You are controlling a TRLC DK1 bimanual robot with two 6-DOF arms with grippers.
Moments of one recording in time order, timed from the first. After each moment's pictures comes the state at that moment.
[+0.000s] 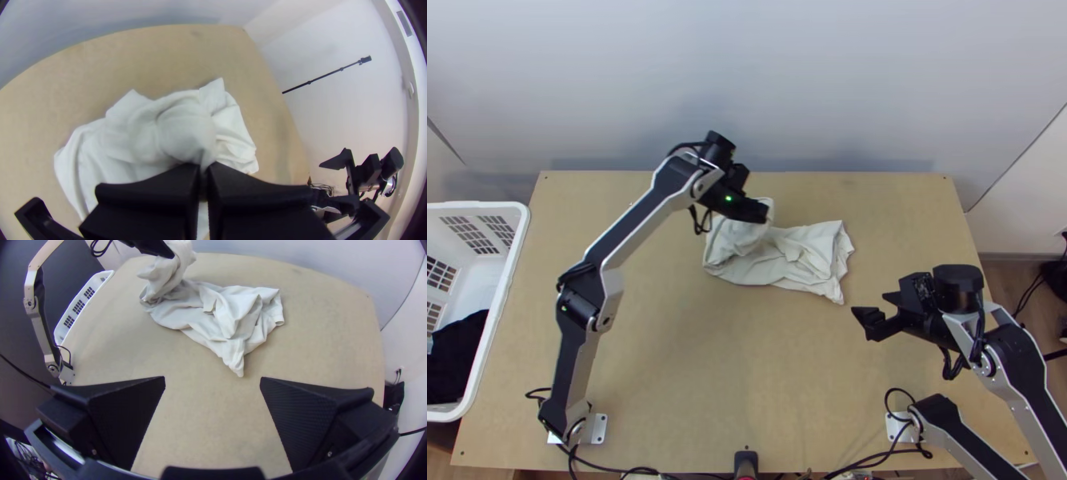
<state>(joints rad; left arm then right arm) -0.58 2.22 2.27 -0.97 0.52 -0.25 0.35 0.79 0.87 -0.90 -0.22 0.07</state>
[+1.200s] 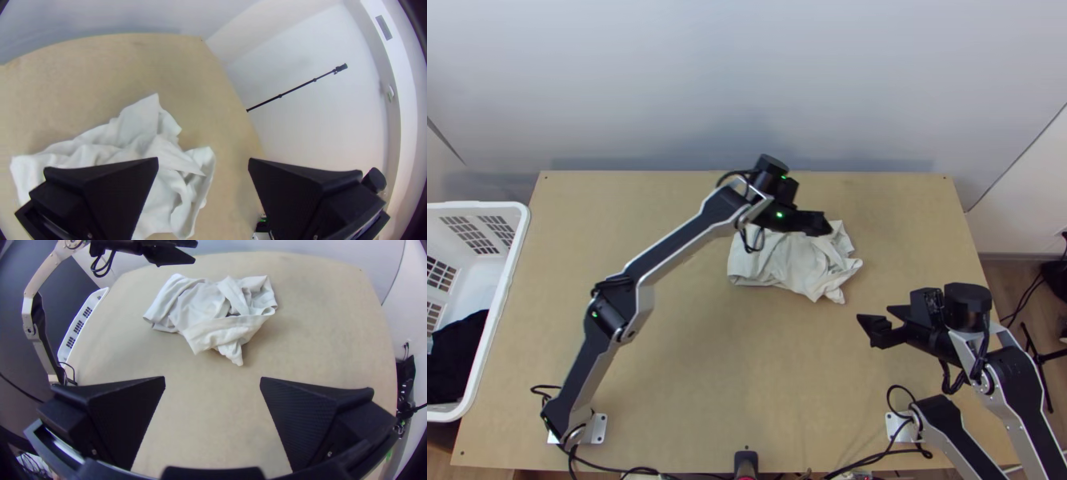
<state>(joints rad) -0.74 2.31 2.30 -0.63 0.52 -0.52 0.25 0.66 0.72 -0.85 -0.29 0.14</state>
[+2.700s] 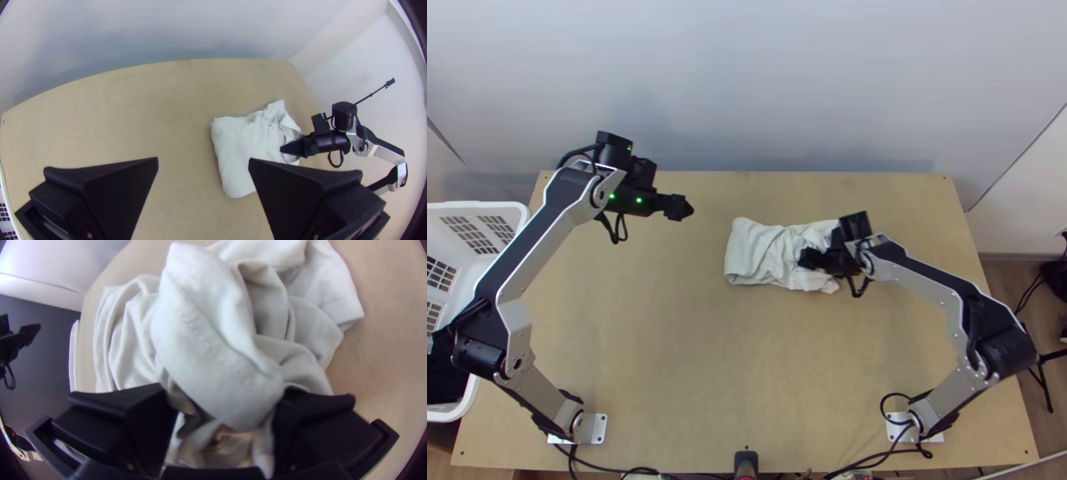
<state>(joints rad) -0.27 1.74 1.69 -0.83 0.37 -0.08 0.36 1.76 1.02 -0.26 -0.35 0.56</state>
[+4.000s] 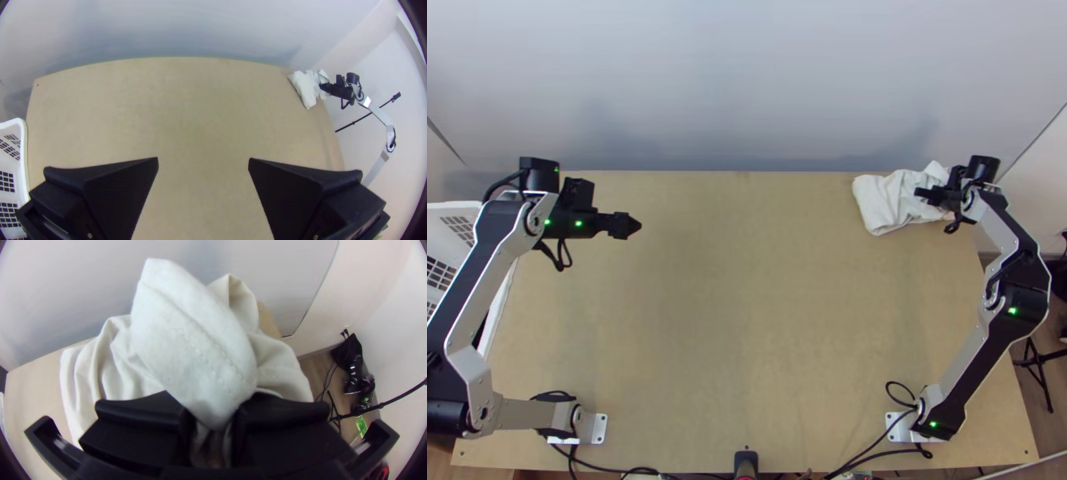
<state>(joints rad) -0.03 1.46 1.40 -0.84 0.43 0.04 -0.29 2.12 1.64 -0.29 -0.08 -0.03</state>
